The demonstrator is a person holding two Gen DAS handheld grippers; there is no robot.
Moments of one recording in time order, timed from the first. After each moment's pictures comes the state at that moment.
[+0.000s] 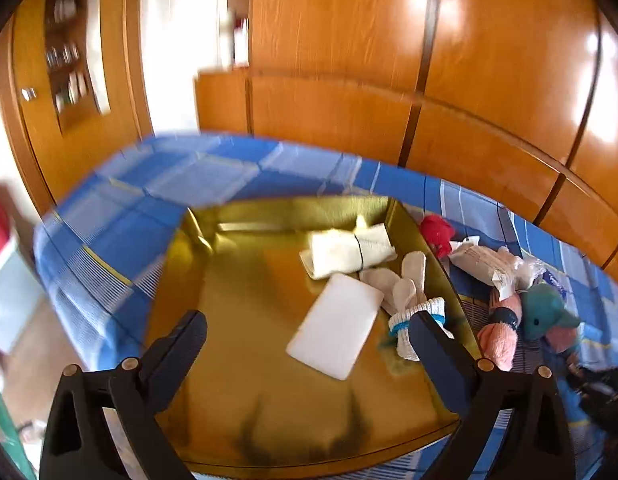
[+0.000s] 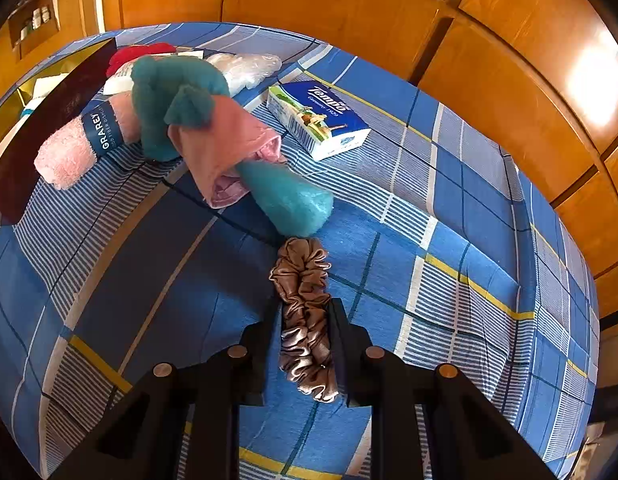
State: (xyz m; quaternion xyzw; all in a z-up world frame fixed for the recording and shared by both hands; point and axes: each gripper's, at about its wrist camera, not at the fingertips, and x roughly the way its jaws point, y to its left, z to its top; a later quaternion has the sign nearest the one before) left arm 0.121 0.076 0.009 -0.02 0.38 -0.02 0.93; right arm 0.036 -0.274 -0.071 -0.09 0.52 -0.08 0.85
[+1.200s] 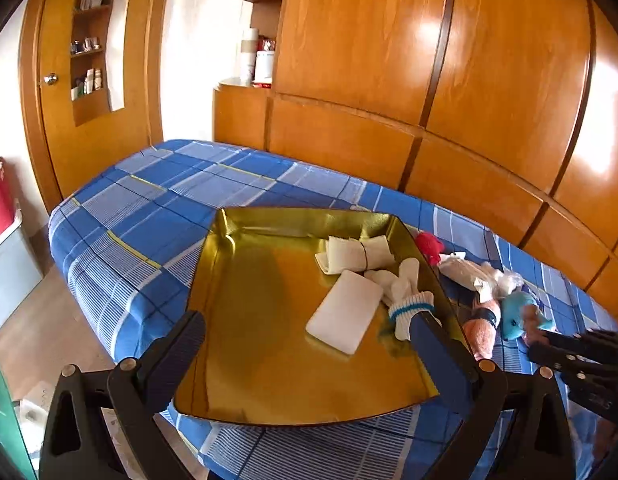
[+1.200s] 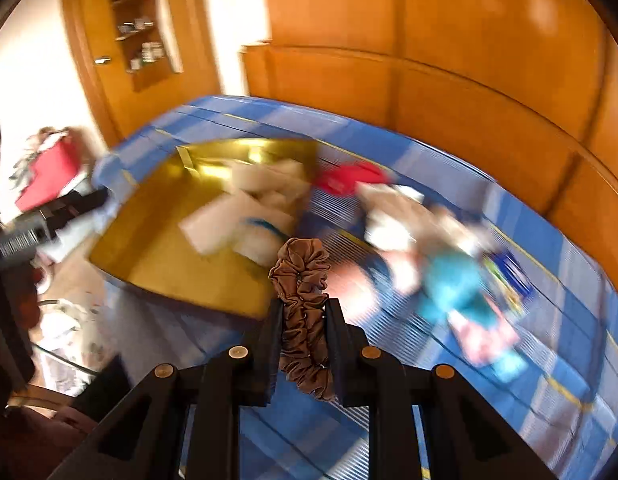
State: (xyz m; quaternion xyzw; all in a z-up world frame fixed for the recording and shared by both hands) left arm 0.068 0.115 0.026 -0.07 0.34 -0.02 0.94; right arm 0.055 -0.103 0.026 -0.05 0.43 0.15 0.89
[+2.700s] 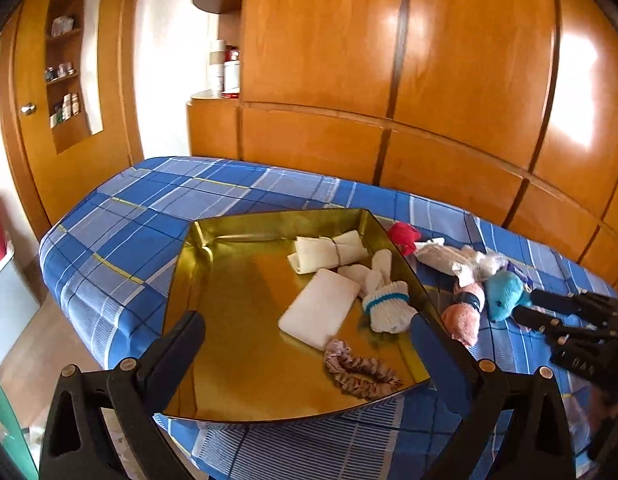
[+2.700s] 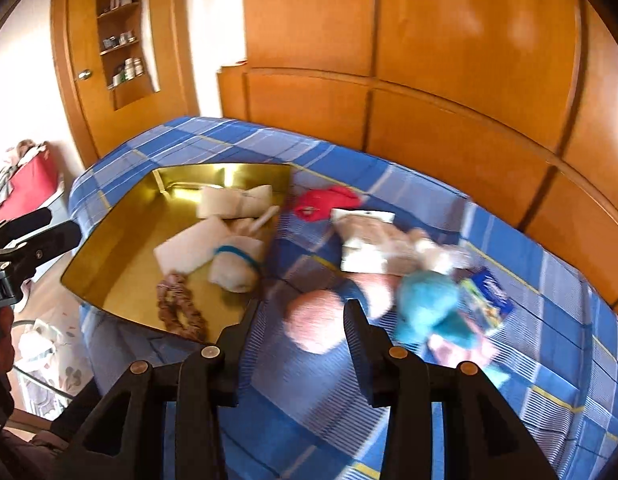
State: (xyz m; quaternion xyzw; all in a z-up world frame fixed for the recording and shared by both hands) left arm 0.061 0.086 0.032 -0.03 0.33 -0.05 0.94; right arm 0.061 -0.128 0.027 -0.05 0.39 0.08 0.92
